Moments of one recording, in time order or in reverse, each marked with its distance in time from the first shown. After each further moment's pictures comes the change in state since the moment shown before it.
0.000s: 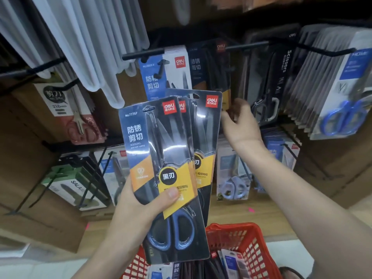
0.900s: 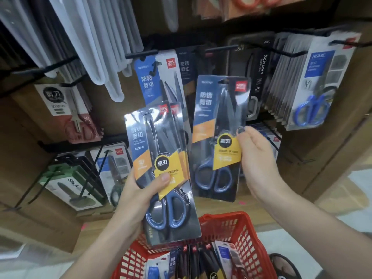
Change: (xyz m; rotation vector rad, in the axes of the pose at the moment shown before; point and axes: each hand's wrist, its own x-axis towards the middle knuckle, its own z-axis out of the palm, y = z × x) left_hand 0.000 -0.006 0.006 -0.093 -0.031 -0.031; right_hand -0.115 -0.001 -0.047 0.420 0.005 0.005
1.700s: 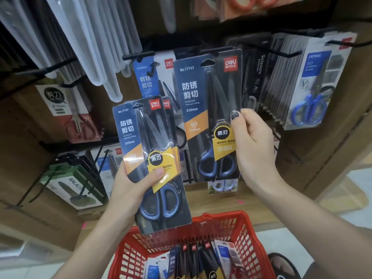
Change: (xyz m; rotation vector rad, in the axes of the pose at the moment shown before) left_hand 0.013 -0.001 -0.014 0.087 0.089 0.101; right_hand 0.006 -0.023 0.005 -0.103 0.052 -0.275
